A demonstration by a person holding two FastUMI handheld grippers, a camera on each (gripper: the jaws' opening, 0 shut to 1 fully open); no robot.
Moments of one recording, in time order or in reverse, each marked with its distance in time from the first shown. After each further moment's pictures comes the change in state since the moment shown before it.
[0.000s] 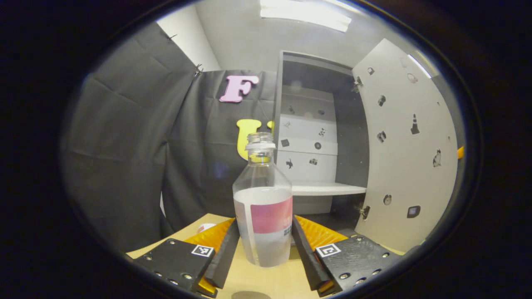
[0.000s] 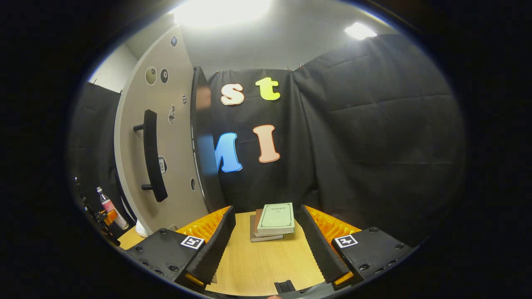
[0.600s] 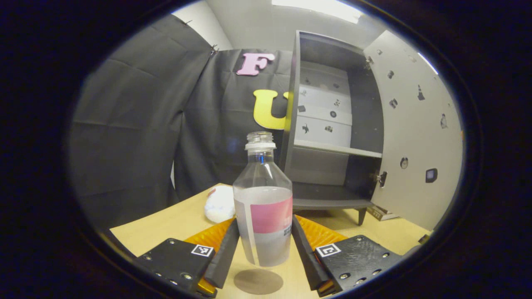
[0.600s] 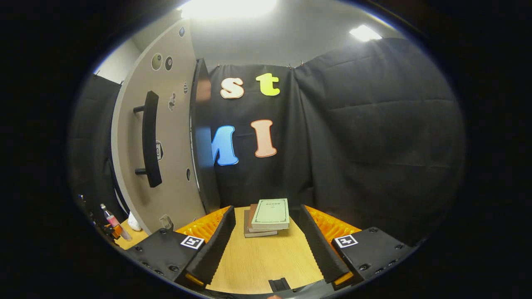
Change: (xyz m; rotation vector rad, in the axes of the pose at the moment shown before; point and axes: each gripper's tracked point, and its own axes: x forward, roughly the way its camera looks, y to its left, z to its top) left arm -0.022 0.030 -0.126 -0.022 0.155 0.079; right arm 0.001 0.000 -0.019 -0.037 0.031 -0.030
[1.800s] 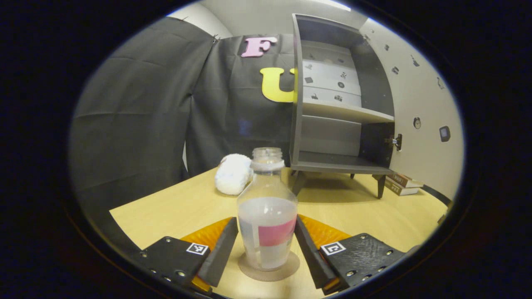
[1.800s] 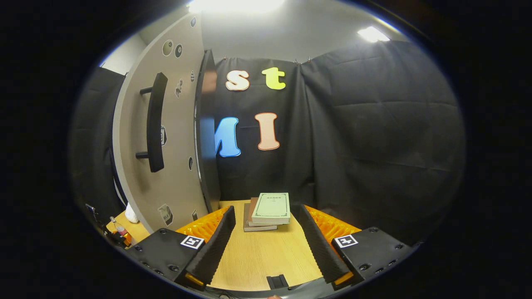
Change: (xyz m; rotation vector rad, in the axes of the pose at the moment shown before) left arm -0.002 0.005 -0.077 0.048 0.094 0.082; right arm 0.004 0.014 -0.014 -0.041 0.036 0.011
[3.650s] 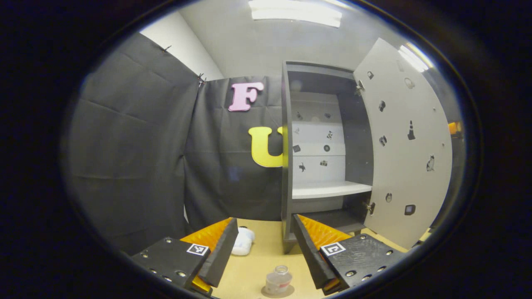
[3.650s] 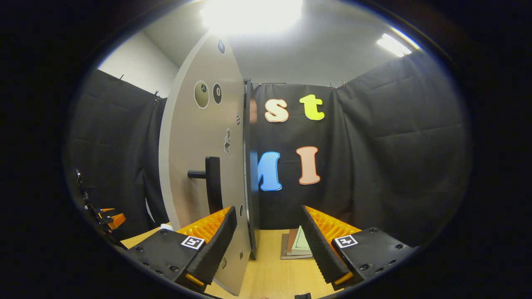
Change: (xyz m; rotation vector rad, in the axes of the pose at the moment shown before) left arm -0.075 0.017 0.253 0.066 -0.264 -0.102; right arm -0.164 -0.015 0.135 -0.020 -0.171 0.240
